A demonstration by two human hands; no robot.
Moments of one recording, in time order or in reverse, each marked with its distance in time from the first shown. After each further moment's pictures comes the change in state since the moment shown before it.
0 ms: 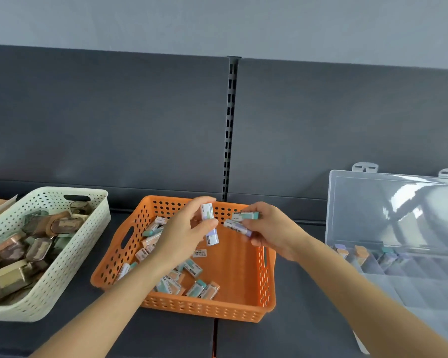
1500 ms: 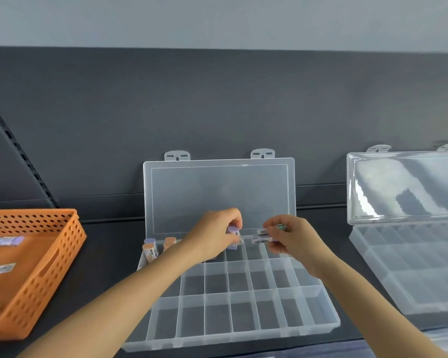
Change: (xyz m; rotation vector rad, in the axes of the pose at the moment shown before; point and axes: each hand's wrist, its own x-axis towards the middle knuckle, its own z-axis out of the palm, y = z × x) left_hand 0.049 0.205 0.370 0.250 -0.441 0.186; right_hand -0.114 0.161 -0.382 -0.105 0.356 0.008
